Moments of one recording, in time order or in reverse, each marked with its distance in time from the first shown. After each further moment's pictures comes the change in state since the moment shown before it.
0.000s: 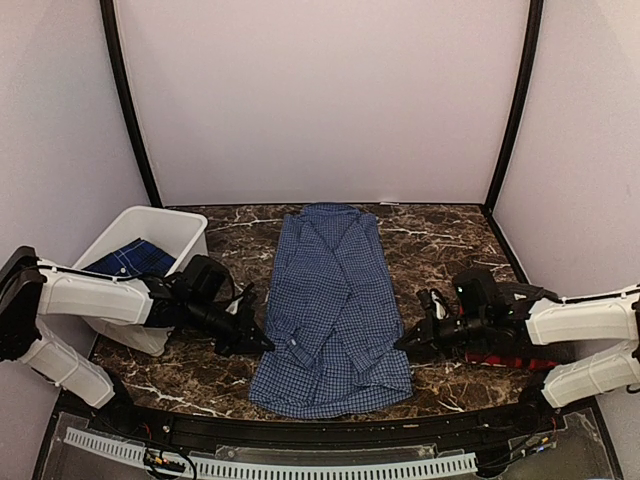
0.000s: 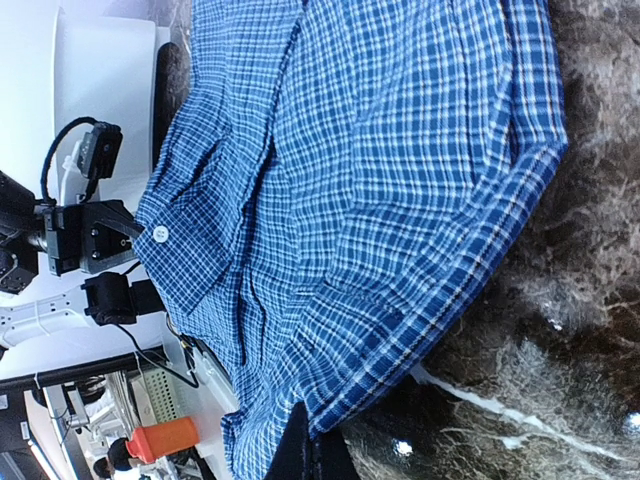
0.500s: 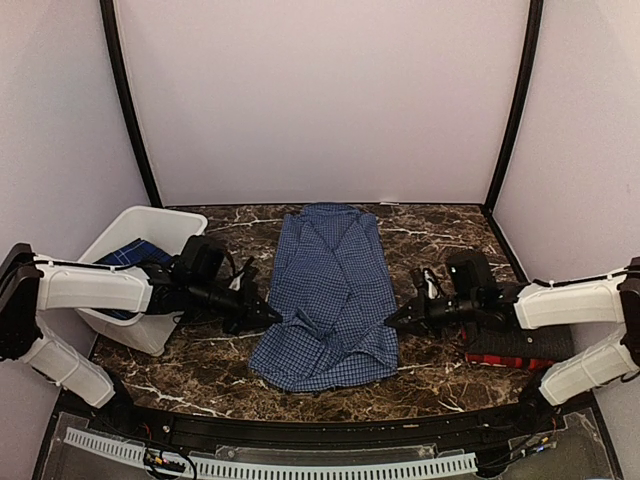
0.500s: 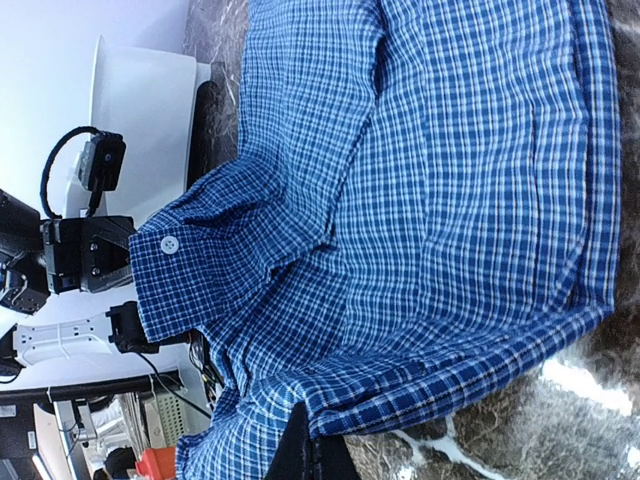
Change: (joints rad) left arm 0.030 0.003 0.085 0.069 -0.030 -0.067; right arm -0.042 0.113 0.105 0.093 -0.017 -0.019
